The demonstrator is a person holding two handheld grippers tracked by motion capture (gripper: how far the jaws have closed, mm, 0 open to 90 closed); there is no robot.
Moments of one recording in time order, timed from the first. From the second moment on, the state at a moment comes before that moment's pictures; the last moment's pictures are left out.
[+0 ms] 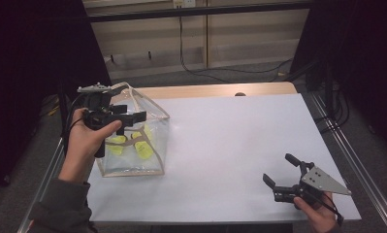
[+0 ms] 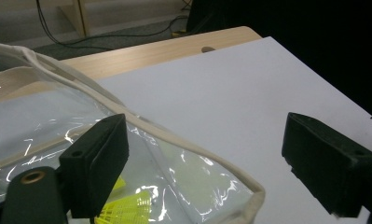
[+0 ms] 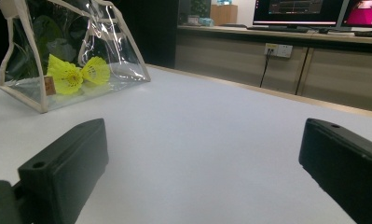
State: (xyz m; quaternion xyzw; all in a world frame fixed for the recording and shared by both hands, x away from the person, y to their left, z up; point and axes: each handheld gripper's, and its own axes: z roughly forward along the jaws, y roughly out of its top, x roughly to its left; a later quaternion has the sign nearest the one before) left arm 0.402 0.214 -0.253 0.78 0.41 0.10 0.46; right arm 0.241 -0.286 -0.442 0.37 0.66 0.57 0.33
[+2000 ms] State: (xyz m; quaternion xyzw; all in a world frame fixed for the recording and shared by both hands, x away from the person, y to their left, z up) left arm 0.361 0.220 -0.280 0.77 0.34 0.08 0.53; right arm 0.240 -0.286 -0.442 0.37 0.66 0.57 0.33
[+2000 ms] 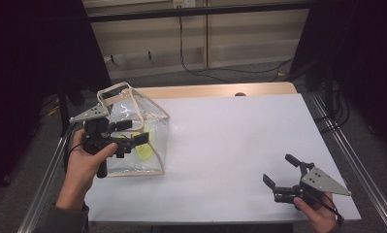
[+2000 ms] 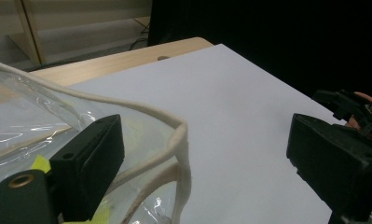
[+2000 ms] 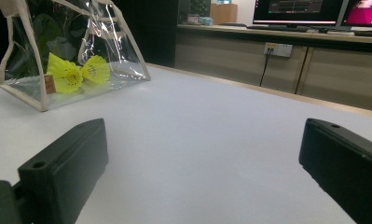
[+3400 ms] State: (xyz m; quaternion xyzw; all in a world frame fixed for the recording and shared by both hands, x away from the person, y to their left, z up) left arm 0.336 0.211 -0.304 0.77 0.30 0.06 0.55; right arm 0.239 -0.285 -0.442 0.37 0.66 0.57 0.33
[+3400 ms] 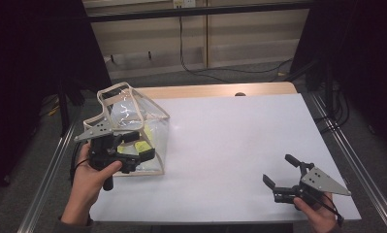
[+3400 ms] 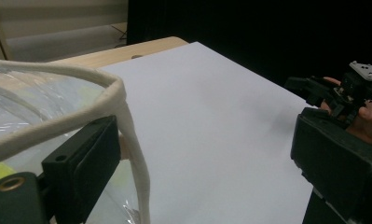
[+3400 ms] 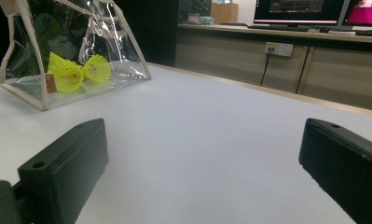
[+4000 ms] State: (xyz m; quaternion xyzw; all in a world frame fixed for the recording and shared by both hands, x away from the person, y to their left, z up) left arm 0.328 0.211 -0.328 0.77 0.29 0.07 0.56; right arm 0.239 -0.285 -0.442 0.37 0.66 0.57 0.33
